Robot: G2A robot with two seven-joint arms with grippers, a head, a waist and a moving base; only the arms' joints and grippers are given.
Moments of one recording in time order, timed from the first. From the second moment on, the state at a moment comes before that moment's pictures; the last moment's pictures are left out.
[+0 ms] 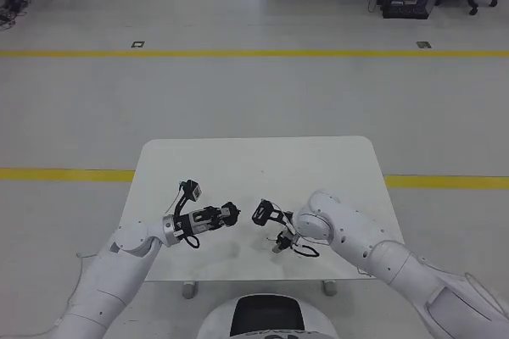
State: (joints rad) left arm 1.42 -1.07 -1.20 -1.36 -0.48 -0.31 -1.03; right arm -0.95 -1.19 0.51 -1.35 -0.87 -0.28 1.10
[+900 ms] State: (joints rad) left arm 1.42 -1.07 -1.20 -1.36 -0.48 -0.31 -1.03; right arm -0.92 -1.25 0.46 -1.20 -0.87 -0.34 1.03
